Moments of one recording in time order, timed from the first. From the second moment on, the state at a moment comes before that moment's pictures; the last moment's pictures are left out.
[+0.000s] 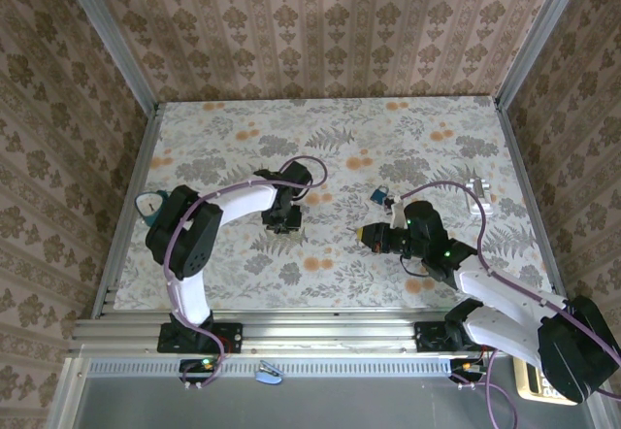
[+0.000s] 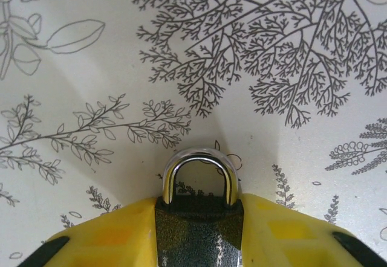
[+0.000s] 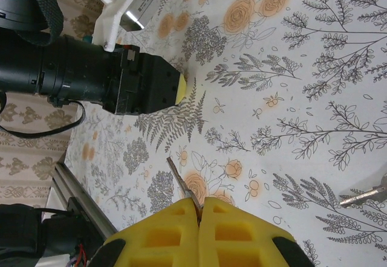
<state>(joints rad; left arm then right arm) -0.69 1.85 1.17 -0.75 -0.07 -0.56 0.52 1.00 0.40 0.05 -0.38 0.74</state>
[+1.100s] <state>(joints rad) -0.67 1.36 0.88 -0.57 -0.01 -0.97 0.74 1.21 0.40 0.43 -0.15 0.68</state>
